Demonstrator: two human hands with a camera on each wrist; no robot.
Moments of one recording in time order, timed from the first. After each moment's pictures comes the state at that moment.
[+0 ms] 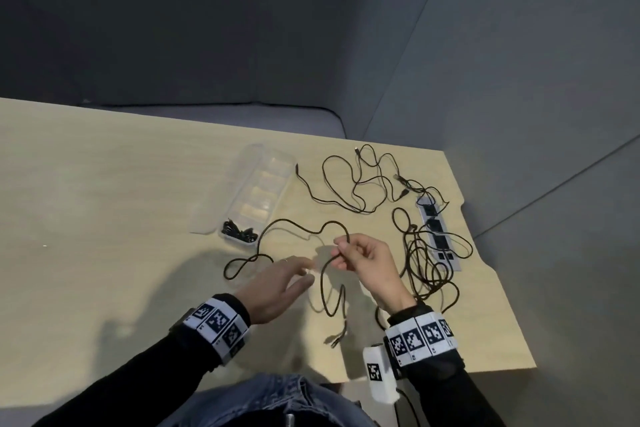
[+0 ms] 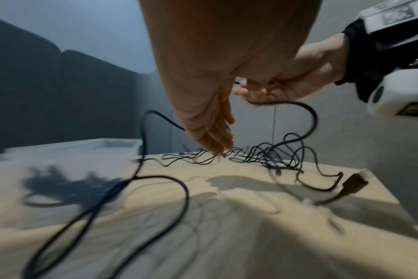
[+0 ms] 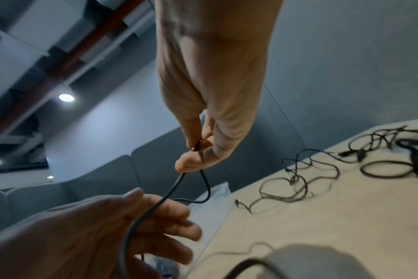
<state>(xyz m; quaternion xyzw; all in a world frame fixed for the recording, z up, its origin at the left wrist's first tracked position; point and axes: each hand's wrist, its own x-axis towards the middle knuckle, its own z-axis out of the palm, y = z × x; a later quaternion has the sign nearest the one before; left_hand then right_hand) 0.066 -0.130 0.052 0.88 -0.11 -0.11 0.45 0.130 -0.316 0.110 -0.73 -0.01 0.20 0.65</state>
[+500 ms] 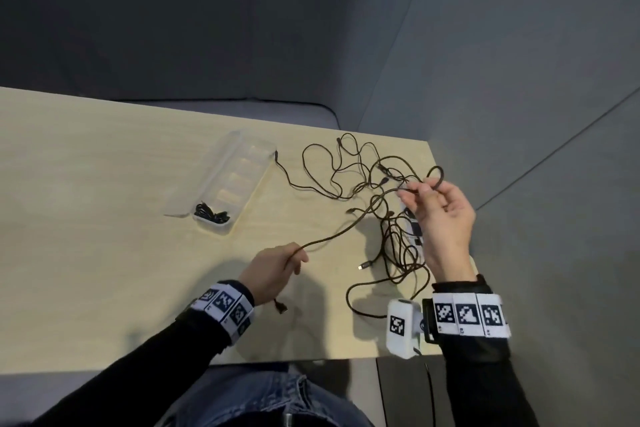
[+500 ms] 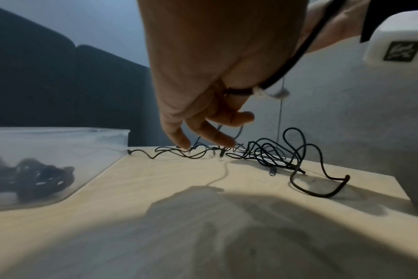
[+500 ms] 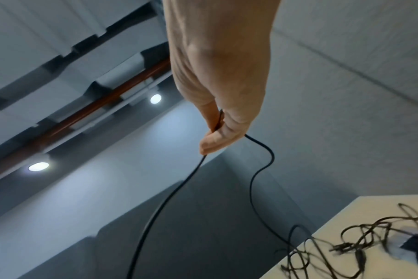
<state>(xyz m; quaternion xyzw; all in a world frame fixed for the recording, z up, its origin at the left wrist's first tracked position) 0.075 -0.195 0.044 0.90 -0.04 -0.04 0.44 0.156 -0.418 0.190 -0.62 0.05 -0.06 0.78</state>
